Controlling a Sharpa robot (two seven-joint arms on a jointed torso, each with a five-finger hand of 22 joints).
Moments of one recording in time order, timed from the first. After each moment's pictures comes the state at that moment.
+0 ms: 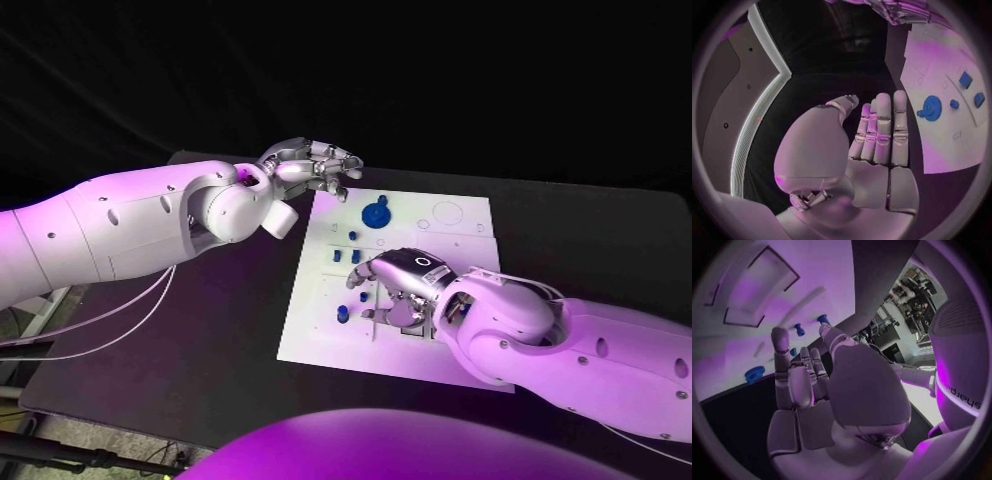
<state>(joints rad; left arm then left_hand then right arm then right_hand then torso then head) 1.21 -0.88 -0.02 1.45 -0.14 -0.05 0.20 1.37 -0.18 0.43 0.18 0.32 0.87 0.16 0.39 0.32 1.02 0.10 0.40 0.08 1.11 0.03 1.05 0.42 0.17 1.06 0.13 0.37 1.16 1.11 -0.66 -0.16 1.77 -1.63 -0.31 -0.21 1.47 -0.21 0.30 0.16 0.20 0.82 0.16 0.25 0.29 0.83 0.15 0.19 0.08 1.44 0.06 1.40 1.13 0.16 1.18 0.16 0.61 1.04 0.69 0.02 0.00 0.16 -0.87</state>
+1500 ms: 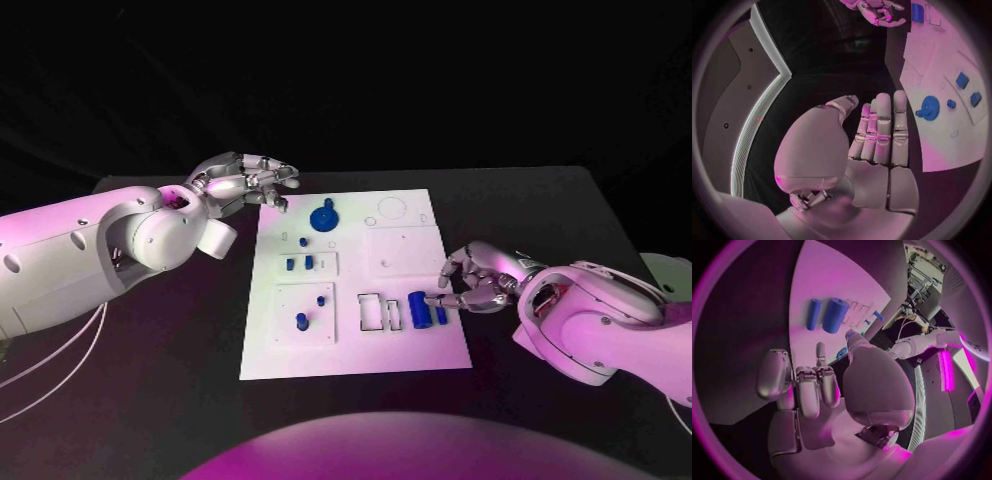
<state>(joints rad) 1.21 -0.91 -0.03 1.46 -0.14 -0.05 0.20 1.37 -0.18 0.43 0.18 0.32 0.87 0.16 0.39 0.33 1.02 0.10 0.40 0.08 1.11 0.03 1.05 0.42 0.17 1.06 0.13 0.37 1.16 1.11 -1.13 -0.17 1.96 -1.33 -0.41 -0.47 1.19 -0.21 0.10 0.29 0.25 0.86 0.09 0.53 0.46 1.46 0.02 1.52 1.31 1.47 -0.04 1.57 1.31 0.10 1.44 0.06 1.14 1.31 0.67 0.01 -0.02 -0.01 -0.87</state>
